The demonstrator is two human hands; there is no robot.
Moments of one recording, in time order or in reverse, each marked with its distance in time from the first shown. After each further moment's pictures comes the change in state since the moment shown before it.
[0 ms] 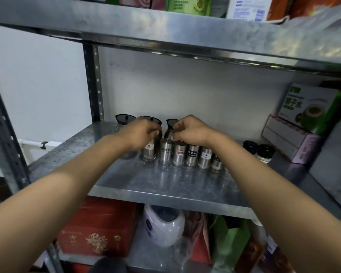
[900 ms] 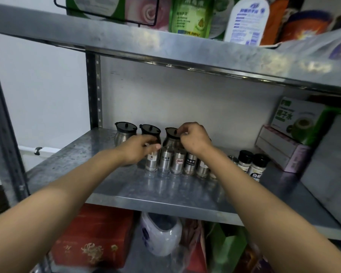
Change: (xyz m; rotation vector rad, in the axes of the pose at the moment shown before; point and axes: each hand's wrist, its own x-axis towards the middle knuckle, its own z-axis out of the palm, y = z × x) left_hand -0.015 -0.012 0.010 -0.317 -0.083 -0.097; right_hand -0.001 -0.001 0.010 0.016 0.338 0.047
